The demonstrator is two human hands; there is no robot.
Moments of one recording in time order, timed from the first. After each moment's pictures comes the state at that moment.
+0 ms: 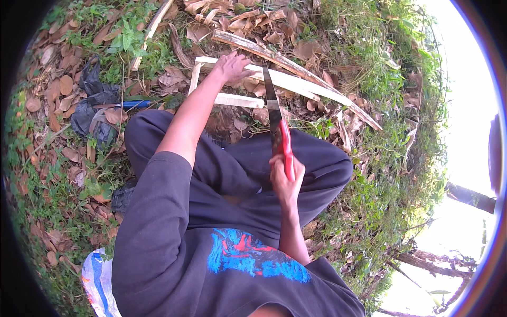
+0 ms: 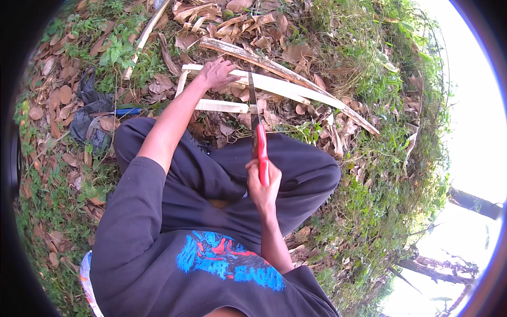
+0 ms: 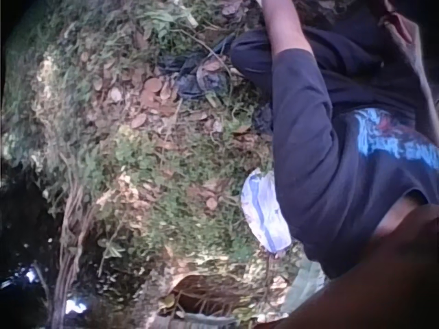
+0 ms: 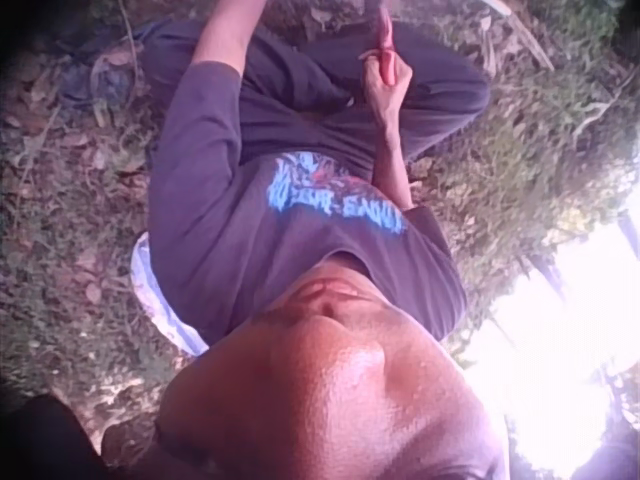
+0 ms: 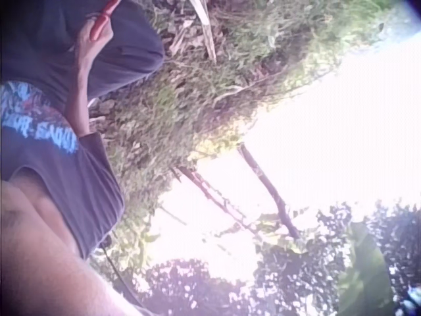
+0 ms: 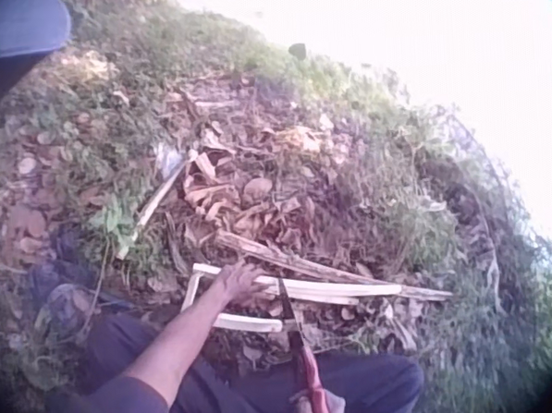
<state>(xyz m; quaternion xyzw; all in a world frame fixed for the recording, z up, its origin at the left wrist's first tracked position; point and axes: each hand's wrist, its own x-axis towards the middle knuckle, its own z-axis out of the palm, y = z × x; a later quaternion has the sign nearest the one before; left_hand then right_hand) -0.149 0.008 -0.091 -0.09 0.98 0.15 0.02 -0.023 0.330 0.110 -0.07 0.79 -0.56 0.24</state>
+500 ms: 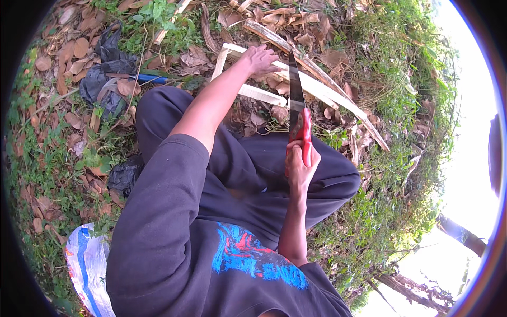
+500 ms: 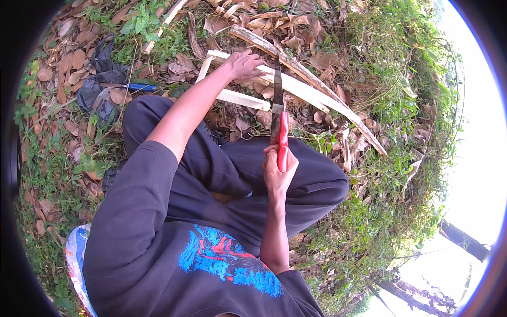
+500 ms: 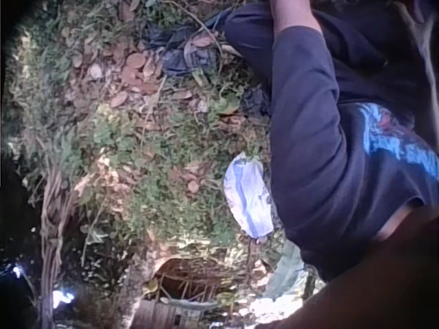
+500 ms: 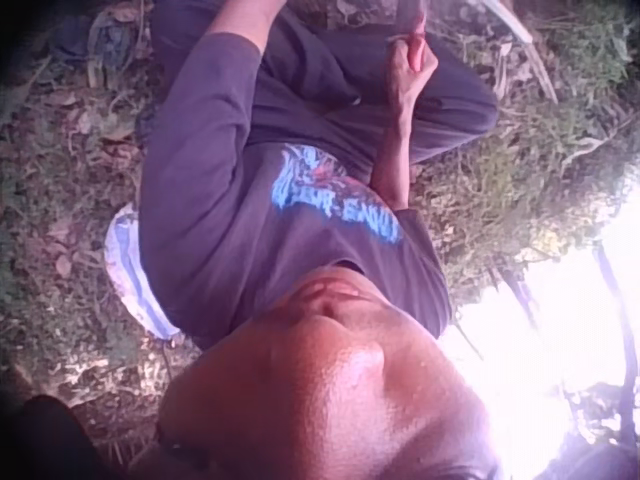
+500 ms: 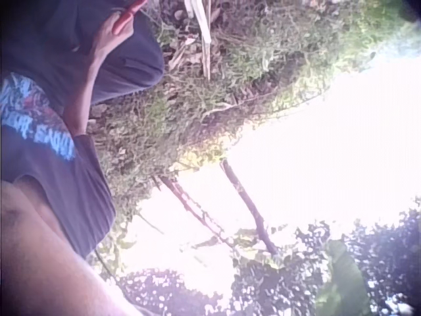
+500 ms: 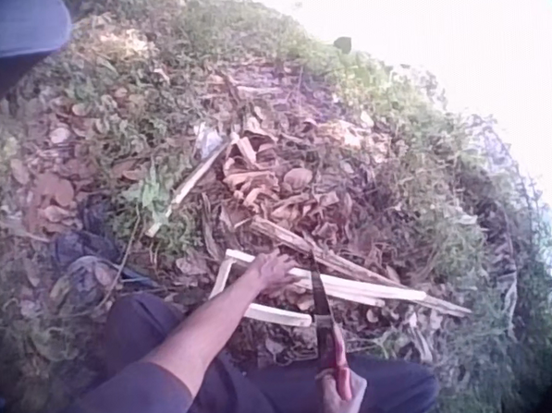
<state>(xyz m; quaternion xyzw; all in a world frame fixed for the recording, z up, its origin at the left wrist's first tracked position) -0.152 0.011 -0.090 -0.08 0.98 0.17 0.04 -0.044 0.312 0.098 -0.09 0.79 -0.56 0.24</state>
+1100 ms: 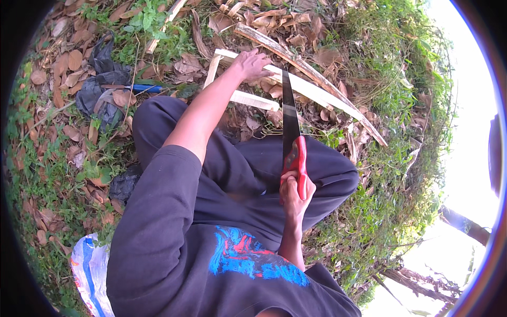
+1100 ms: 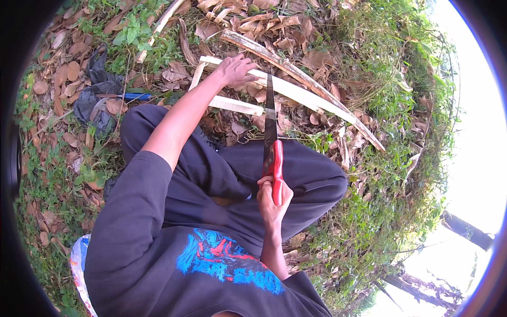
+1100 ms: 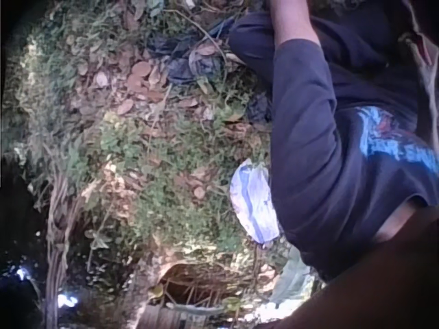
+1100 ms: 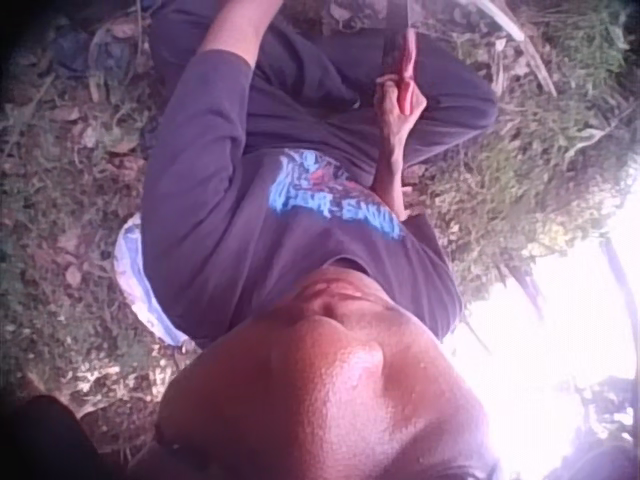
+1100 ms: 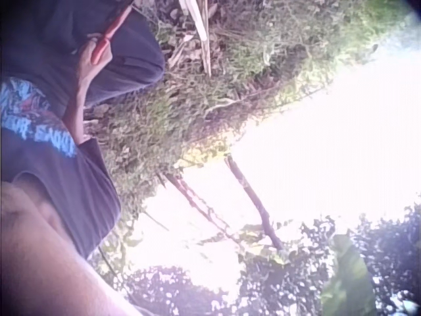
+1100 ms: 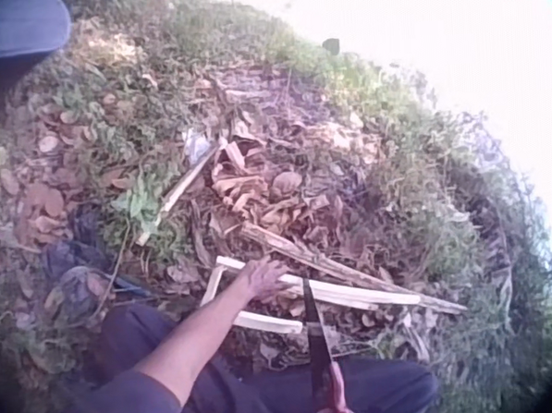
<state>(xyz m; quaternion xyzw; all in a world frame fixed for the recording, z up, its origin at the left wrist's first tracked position) -0.146 0.014 -0.095 -0.09 0.98 0.19 0.04 -0.007 0.348 0.117 -0.08 0.75 -0.60 0.25</state>
